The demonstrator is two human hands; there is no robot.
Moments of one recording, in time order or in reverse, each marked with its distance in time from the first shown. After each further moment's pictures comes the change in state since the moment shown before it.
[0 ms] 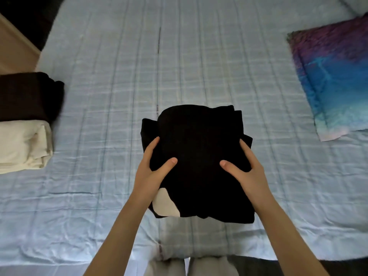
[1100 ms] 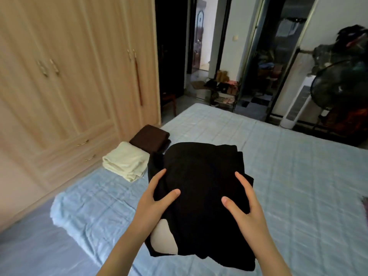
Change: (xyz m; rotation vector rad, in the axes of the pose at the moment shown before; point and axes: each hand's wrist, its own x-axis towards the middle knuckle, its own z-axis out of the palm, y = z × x) left_hand -0.180 0.084 -0.151 -0.165 0.546 0.250; right_hand -0.095 -0.154 0.131 -0.118 -0.489 -0.465
